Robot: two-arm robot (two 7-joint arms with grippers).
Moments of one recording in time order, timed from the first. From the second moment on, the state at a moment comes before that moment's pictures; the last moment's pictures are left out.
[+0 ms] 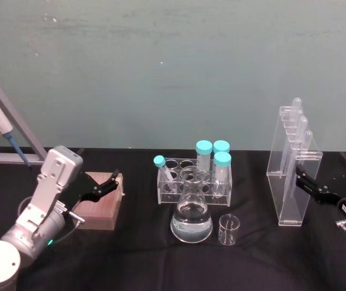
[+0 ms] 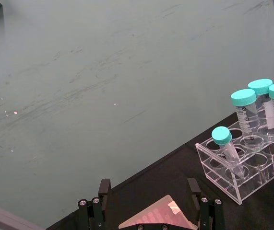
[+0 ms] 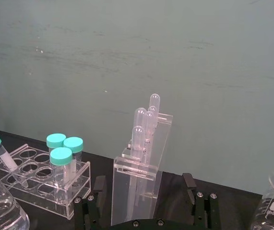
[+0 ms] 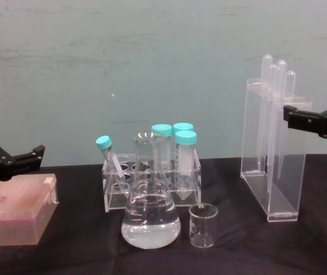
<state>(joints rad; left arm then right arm) -0.20 0.60 0.45 -1.41 -0.25 -0.12 0.03 0.07 0.24 -0.12 -1.65 0.12 0.11 0.18</state>
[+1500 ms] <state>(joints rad) -0.20 0.60 0.45 -1.41 -0.25 -0.12 0.03 0.09 0.23 -0.12 -1.62 0.11 0.11 0.19</state>
